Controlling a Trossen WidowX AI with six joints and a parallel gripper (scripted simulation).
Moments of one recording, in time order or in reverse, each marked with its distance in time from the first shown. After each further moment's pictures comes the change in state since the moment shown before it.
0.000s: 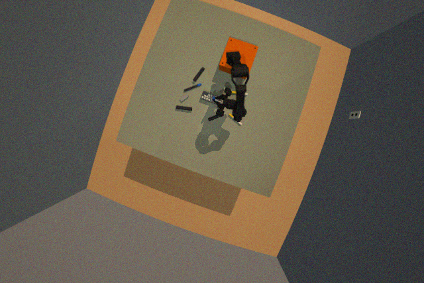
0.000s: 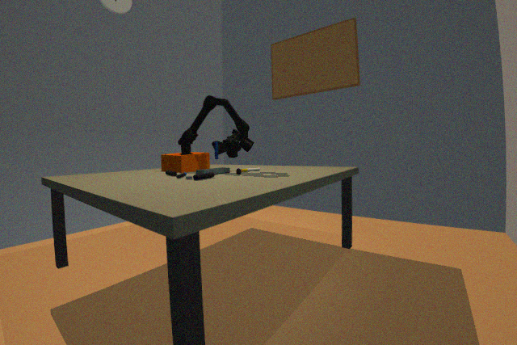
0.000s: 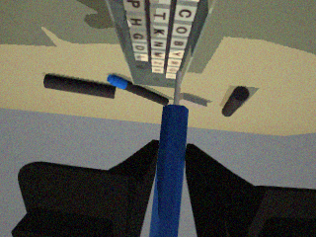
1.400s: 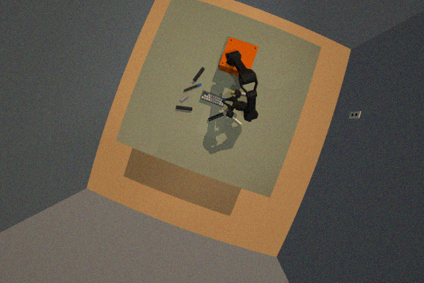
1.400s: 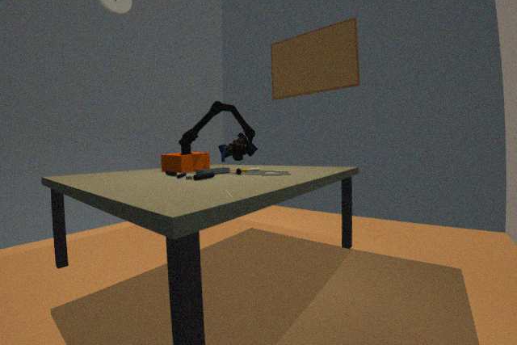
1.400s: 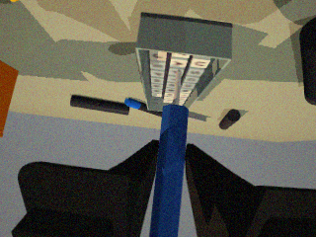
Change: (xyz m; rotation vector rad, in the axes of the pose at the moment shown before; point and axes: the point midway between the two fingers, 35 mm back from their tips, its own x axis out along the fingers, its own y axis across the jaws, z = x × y) arm -0.048 0.017 0.049 -0.010 -0.002 0.007
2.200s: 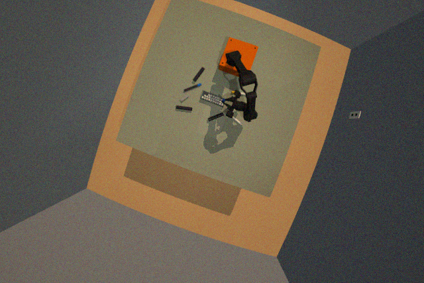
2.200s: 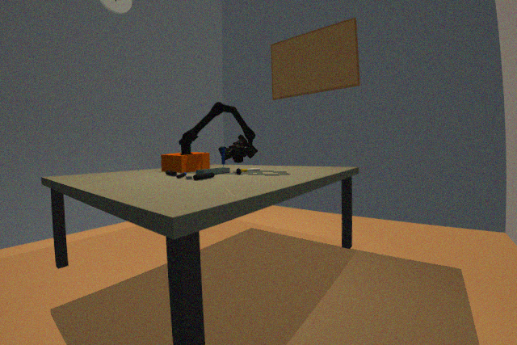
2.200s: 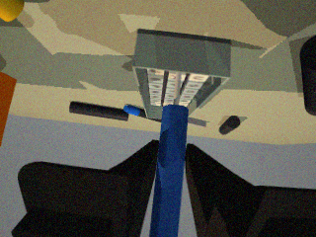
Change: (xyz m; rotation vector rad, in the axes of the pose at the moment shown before) arm 0.006 0.000 0.011 0.004 -0.002 0.001
